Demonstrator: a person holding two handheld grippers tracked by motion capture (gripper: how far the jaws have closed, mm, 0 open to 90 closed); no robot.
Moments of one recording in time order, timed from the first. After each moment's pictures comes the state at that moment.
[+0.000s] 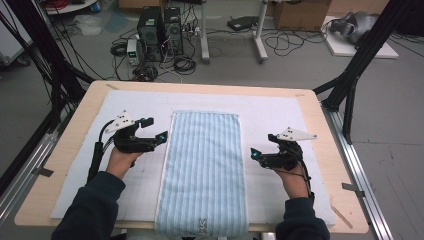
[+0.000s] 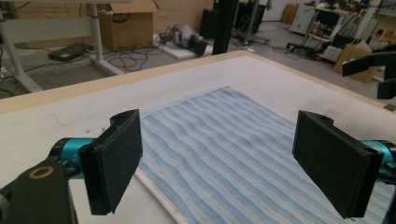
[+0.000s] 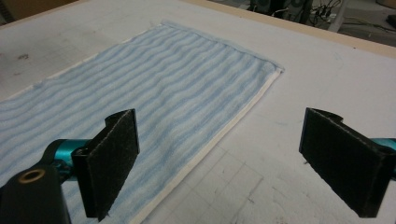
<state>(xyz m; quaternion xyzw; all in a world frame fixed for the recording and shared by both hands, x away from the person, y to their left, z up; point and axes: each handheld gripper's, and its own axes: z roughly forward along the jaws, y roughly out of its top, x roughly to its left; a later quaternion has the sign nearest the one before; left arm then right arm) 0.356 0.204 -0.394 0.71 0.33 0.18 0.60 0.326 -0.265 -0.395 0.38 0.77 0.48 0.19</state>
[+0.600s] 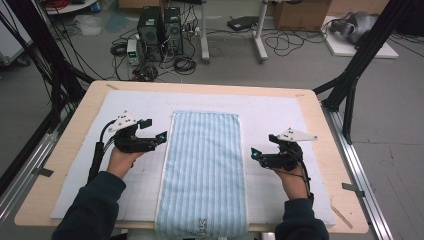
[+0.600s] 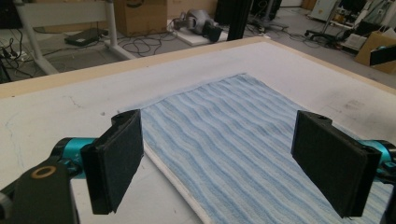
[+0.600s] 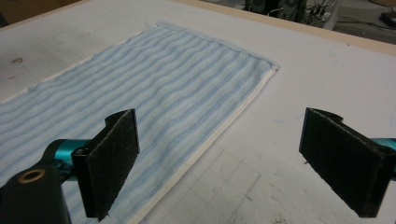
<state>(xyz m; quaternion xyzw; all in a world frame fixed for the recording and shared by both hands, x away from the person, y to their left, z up) 0.359 0.202 -0.398 0.72 0.36 0.19 0.57 0.325 -0.264 -0.398 0.39 0.76 0.48 0.19</state>
